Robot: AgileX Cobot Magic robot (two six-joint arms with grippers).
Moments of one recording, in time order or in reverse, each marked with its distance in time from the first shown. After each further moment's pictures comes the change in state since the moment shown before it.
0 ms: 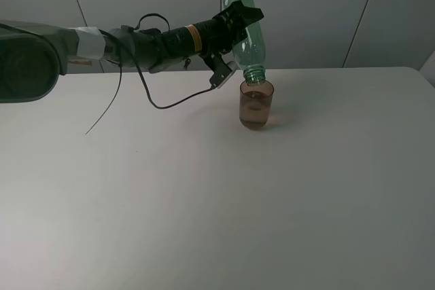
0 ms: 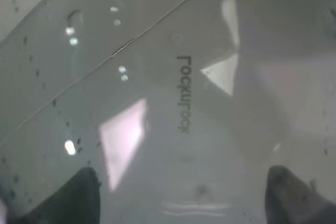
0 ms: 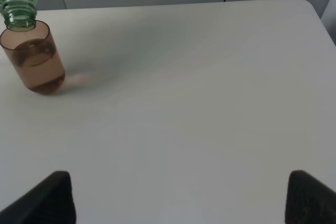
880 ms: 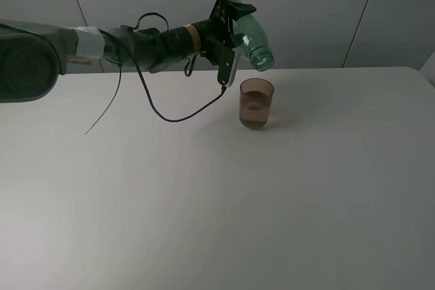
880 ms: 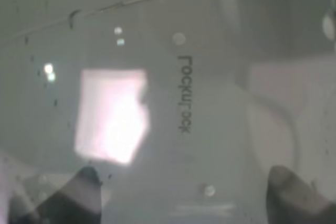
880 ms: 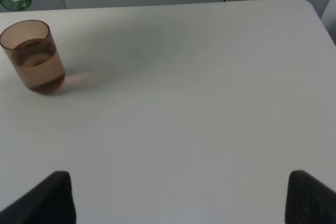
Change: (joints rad) left arm 0.006 0.000 0.000 -0.048 0.046 -0.454; right arm 0.000 0.000 0.000 0.000 0.000 0.000
